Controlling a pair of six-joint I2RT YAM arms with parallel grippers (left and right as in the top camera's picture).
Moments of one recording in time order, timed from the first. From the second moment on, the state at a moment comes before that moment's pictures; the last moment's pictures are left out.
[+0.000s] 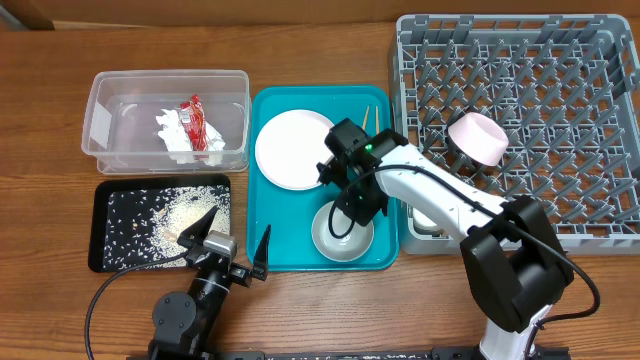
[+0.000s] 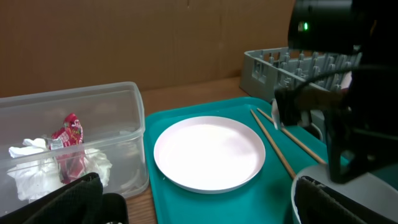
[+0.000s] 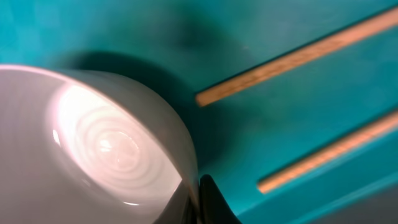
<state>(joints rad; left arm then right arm) -0.18 0.02 0.02 -0.08 0.16 0.01 0.63 1.94 1.41 -1.01 -0.05 -0.24</state>
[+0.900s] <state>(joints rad) -0.18 0.02 0.02 -0.08 0.16 0.01 0.20 1.64 1.61 -1.08 0.87 0.70</state>
